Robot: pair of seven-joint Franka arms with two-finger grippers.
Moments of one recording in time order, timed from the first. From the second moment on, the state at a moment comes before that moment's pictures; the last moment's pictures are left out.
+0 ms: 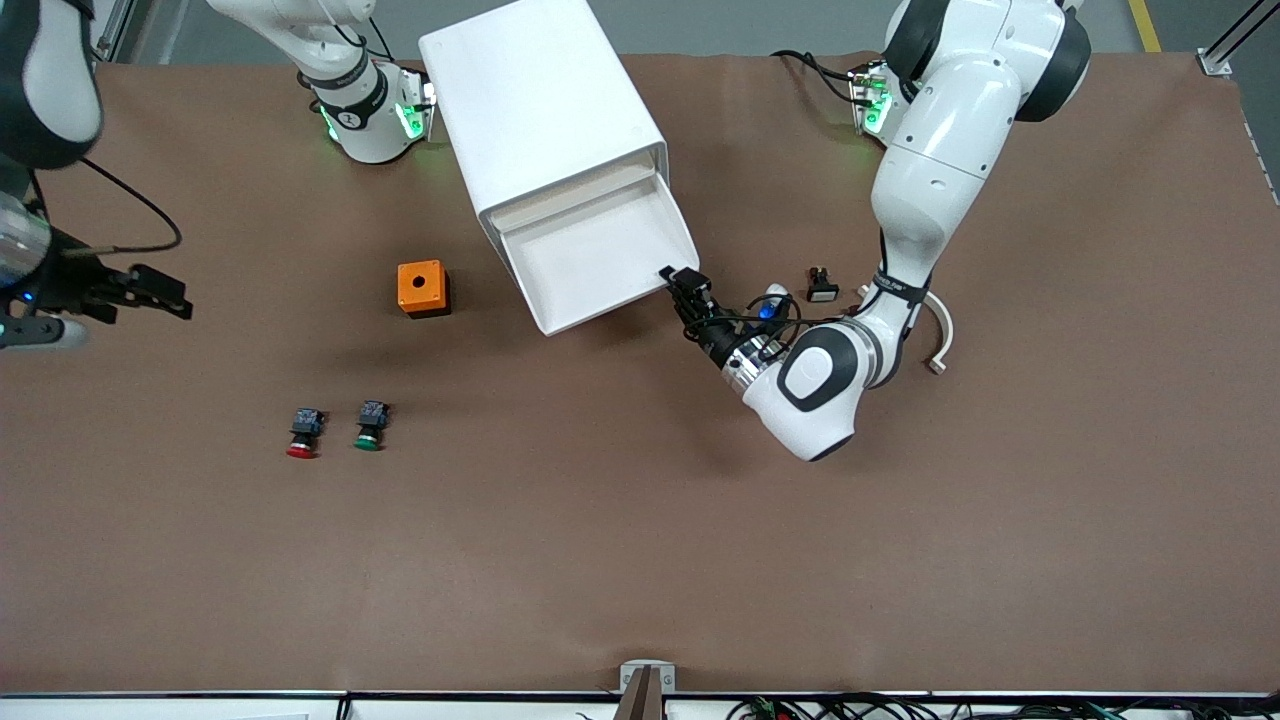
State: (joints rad) left arm -0.42 0.92 -0.04 -1.36 -1.12 1.34 -2.25; right arm -0.08 0.00 -0.03 -1.89 0.01 1.87 -0.13
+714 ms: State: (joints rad) left arm -0.36 0.92 -0.04 -1.35 -1.12 1.35 -2.24; right arm -0.07 0.18 -0.03 -2.16 0.01 2.39 0.02
